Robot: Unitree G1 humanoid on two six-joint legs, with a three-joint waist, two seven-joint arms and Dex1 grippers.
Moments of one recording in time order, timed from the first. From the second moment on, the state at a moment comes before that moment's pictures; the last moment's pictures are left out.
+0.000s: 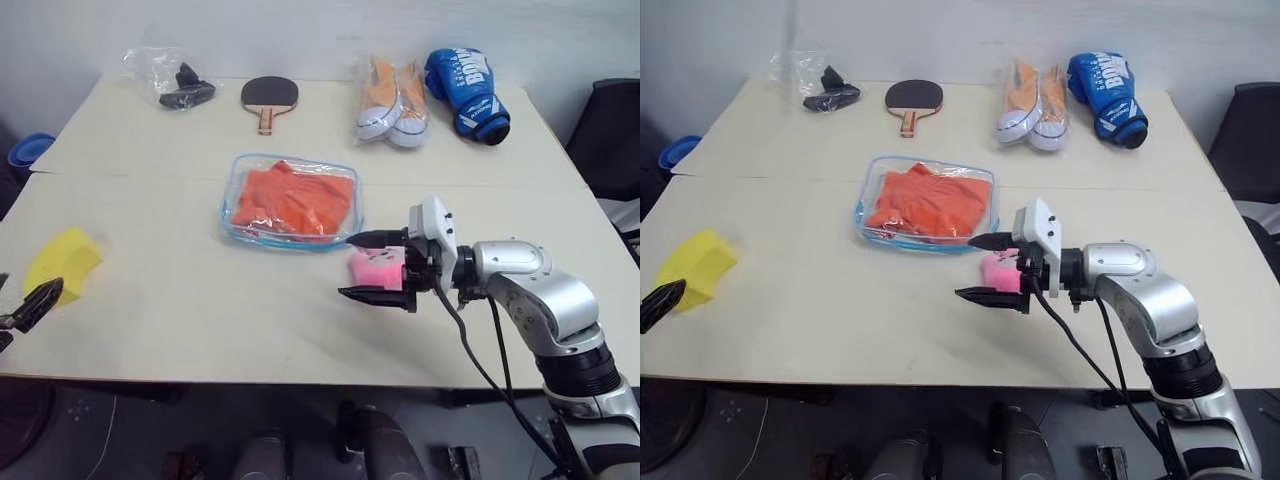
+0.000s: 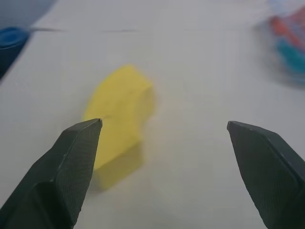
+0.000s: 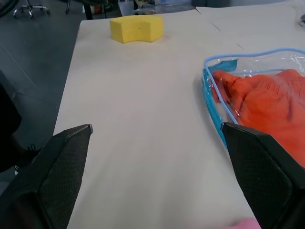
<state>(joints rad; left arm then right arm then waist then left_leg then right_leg) 0.23 0.88 0.97 -0.29 -0.74 0.76 -0.71 -0.52 -0.63 0.11 -0.30 0.56 0.57 1.03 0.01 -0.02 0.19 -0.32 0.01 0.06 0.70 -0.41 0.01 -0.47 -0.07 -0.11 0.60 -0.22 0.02</state>
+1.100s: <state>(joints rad) -1.05 0.69 -0.28 0.99 0.18 -0.52 -1.07 -0.31 -0.72 -0.09 -0.55 0.63 0.70 0.83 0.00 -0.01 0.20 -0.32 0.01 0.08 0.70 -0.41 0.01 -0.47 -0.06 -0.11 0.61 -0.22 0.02</state>
